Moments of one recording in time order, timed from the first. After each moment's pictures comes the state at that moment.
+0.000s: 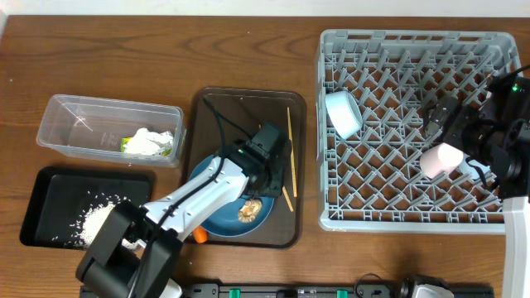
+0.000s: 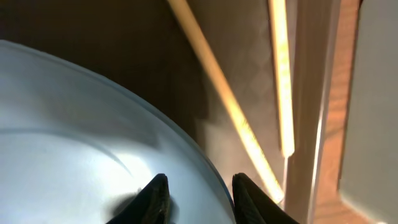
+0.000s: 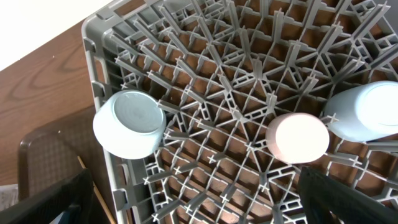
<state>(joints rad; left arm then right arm) -0.65 1.65 0.98 -0.67 0.13 -0.51 -0.19 1.20 1.36 -1.05 -0.16 0.33</state>
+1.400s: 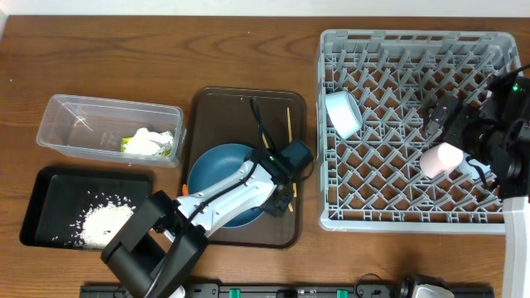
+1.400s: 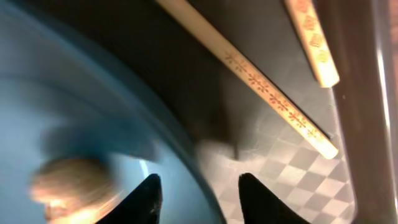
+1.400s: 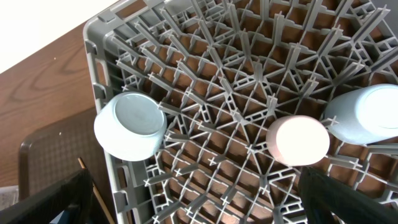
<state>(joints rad) -0.80 1.76 1.06 -0.84 -0.03 -0.30 -0.19 1.20 1.36 -1.04 -0.16 0.33</state>
